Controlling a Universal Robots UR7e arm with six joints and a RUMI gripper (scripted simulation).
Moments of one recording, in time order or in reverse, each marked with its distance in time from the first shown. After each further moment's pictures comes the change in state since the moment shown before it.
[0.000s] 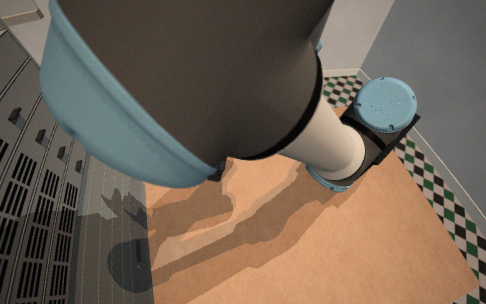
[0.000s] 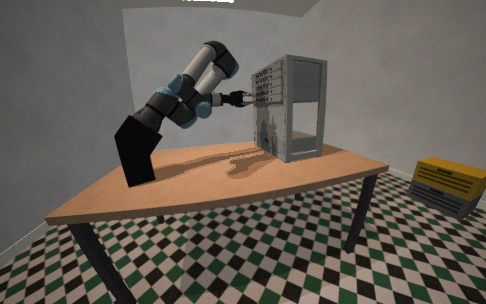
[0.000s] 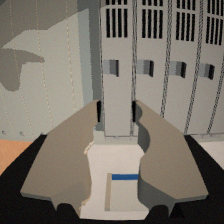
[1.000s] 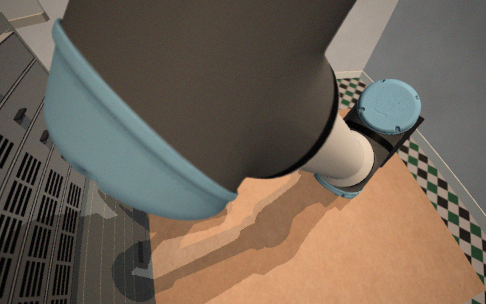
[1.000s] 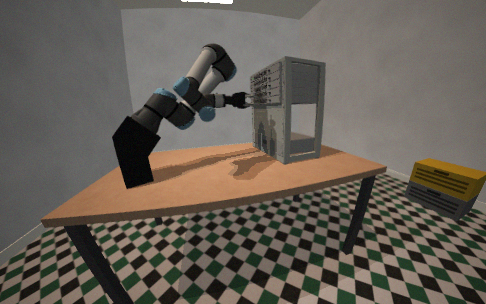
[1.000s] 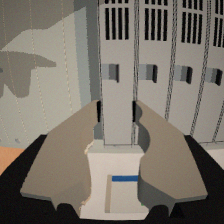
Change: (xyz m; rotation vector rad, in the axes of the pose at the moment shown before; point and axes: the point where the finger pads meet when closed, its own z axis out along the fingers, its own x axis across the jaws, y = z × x) arm 0.000 0.000 0.022 0.001 -0.002 0.000
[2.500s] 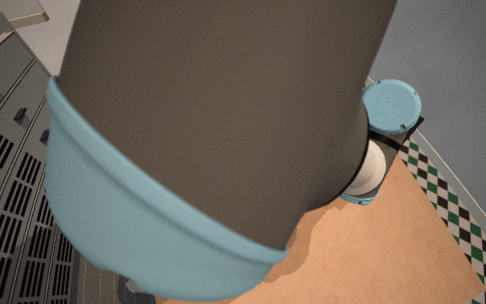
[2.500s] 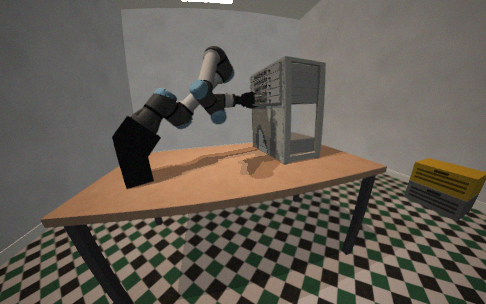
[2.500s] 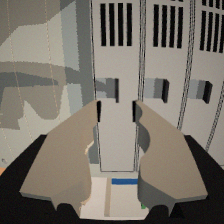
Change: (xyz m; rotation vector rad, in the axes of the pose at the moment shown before) arm 0.000 0.000 0.055 -0.002 0.002 0.000
